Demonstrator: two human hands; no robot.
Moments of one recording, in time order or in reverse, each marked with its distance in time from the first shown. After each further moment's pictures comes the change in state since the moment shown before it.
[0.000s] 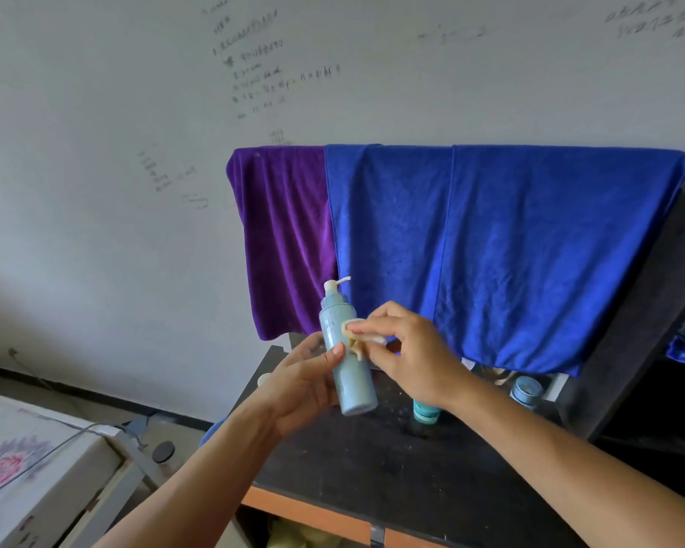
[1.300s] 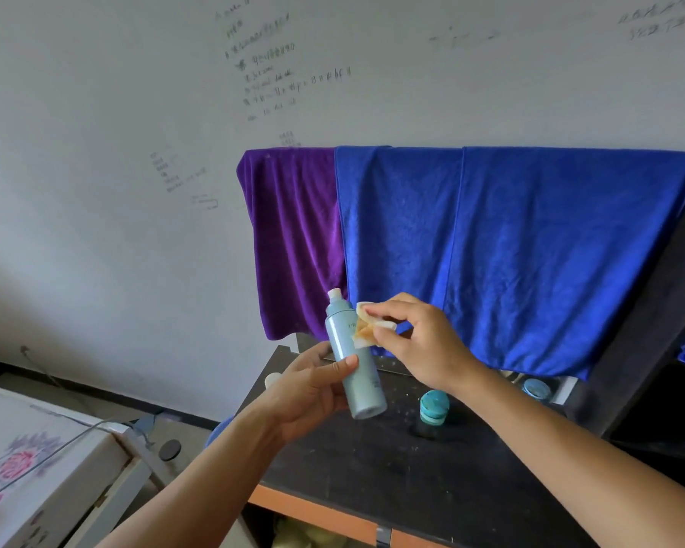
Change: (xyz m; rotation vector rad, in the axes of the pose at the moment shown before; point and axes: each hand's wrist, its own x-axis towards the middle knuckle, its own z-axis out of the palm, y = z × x) left_hand -0.012 0.003 0.002 0.088 0.004 -0.035; right_hand 0.012 0.002 -0.002 0.064 0.061 0.052
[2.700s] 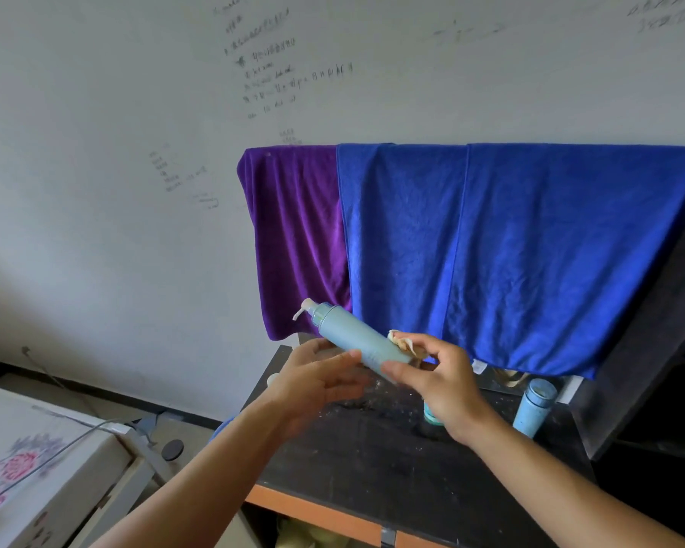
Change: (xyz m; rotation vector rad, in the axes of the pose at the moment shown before) left_hand 0.002 0.007 0.002 0.210 0.300 0.021; right_hand -0.033 0.037 0.022 0.455 0.206 0.339
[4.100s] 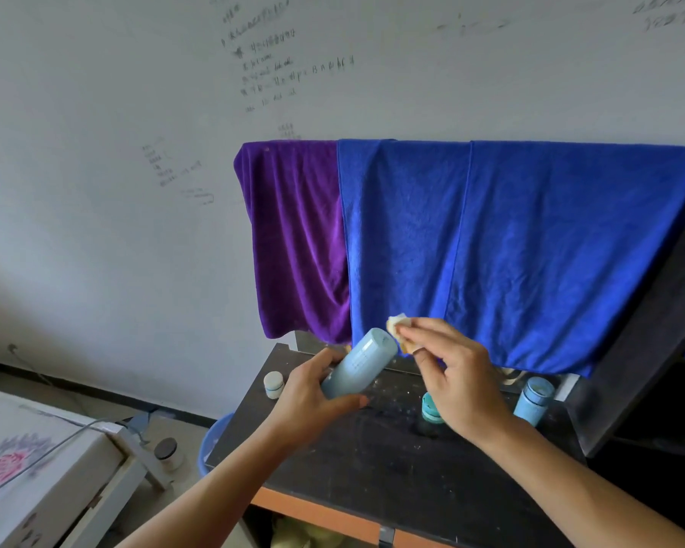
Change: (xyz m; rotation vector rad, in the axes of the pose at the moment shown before) left_hand 0.011 -0.036 -0.023 0.777 0.074 0.429; right_hand -0.001 -0.014 -0.006 -0.562 0.048 -0.701
